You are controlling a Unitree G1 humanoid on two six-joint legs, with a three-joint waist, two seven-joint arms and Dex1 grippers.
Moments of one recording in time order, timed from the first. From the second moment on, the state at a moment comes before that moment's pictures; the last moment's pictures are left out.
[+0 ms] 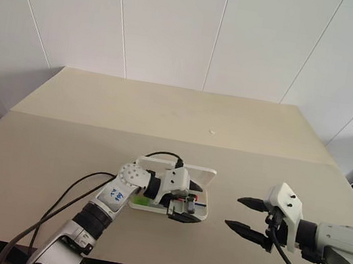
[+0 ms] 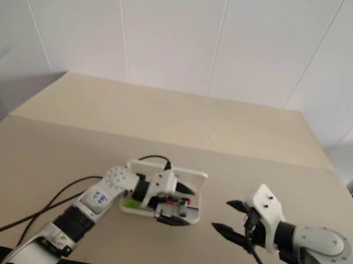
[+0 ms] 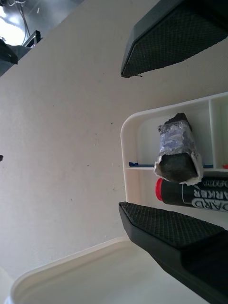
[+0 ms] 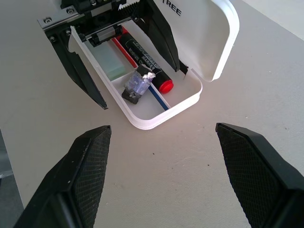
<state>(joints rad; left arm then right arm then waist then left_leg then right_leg) -0.73 0.28 -0.33 0.34 -0.07 0.05 -1.08 -0.09 -0.90 -0.20 -0.57 0.57 0.72 0.83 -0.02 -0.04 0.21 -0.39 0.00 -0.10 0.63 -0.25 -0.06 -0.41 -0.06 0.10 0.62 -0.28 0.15</state>
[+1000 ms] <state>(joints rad) -0.68 0.35 -0.35 0.18 -0.11 0.24 -1.14 -0.09 -0.89 -0.20 -0.58 0.58 0.72 0.82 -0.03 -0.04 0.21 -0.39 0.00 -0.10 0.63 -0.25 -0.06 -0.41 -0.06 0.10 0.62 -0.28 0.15</state>
